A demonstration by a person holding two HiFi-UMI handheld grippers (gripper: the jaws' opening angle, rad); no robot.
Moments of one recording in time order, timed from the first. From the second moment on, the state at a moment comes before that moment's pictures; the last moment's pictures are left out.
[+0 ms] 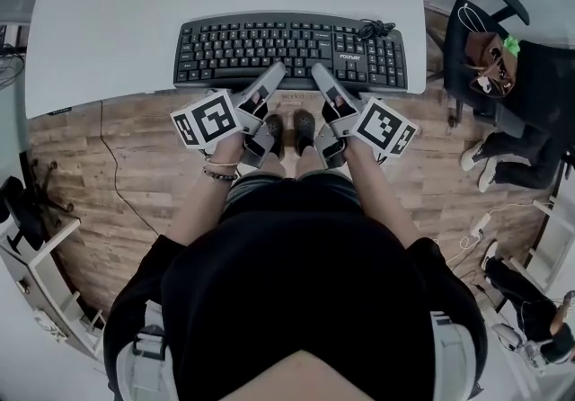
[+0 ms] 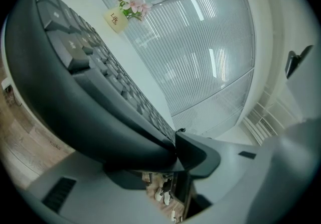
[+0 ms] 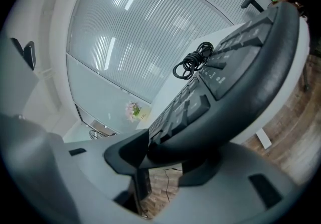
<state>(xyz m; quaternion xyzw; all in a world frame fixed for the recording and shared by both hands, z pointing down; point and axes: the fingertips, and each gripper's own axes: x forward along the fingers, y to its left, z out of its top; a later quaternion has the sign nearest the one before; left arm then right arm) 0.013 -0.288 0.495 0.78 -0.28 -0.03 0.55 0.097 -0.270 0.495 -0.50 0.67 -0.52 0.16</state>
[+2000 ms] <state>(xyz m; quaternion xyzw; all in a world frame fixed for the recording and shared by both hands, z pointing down) 0.005 -0.250 0.525 0.77 -0.23 -0.03 0.60 0.084 -0.236 0.521 -0.46 0.66 -0.56 0.22</state>
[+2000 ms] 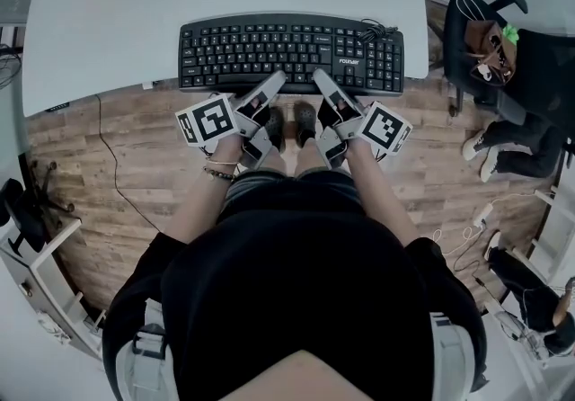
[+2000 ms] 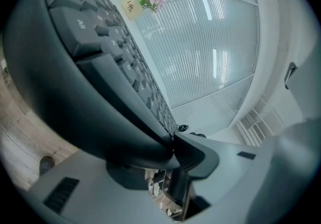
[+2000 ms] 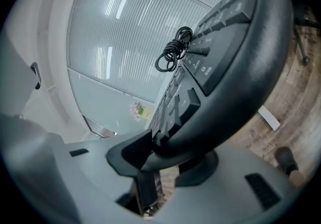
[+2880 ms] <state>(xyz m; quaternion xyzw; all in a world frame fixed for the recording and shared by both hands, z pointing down) 0.005 -0.251 0.537 0.77 -0.23 -0.02 0.60 0.084 -0.236 0.534 -0.46 0.65 -0.57 0.21</state>
